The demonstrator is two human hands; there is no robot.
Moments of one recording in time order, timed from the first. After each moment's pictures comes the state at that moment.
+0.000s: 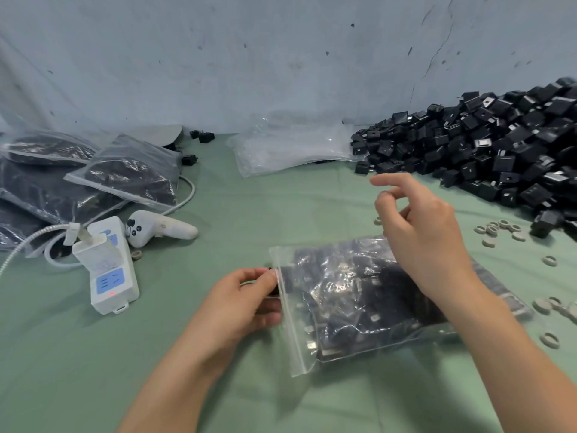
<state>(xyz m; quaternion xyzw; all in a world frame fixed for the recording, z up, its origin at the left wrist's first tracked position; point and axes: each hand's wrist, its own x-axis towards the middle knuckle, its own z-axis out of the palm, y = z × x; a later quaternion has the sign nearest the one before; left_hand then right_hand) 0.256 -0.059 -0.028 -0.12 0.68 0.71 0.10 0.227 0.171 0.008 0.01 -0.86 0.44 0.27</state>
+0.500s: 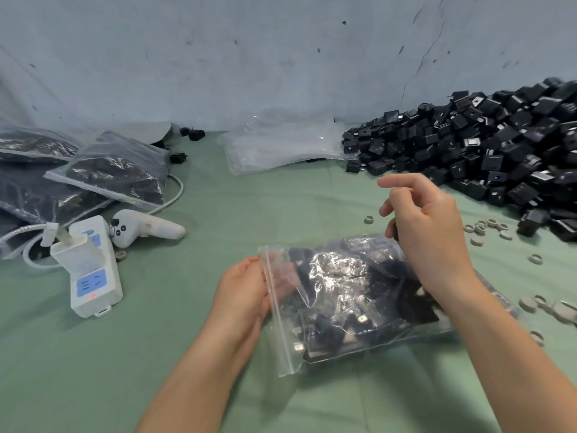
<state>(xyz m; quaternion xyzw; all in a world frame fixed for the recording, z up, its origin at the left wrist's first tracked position) 0.238 -0.027 -0.033 -0.14 0.58 0.80 0.06 0.223 0.185 0.006 -0.01 -0.77 0.58 0.26</state>
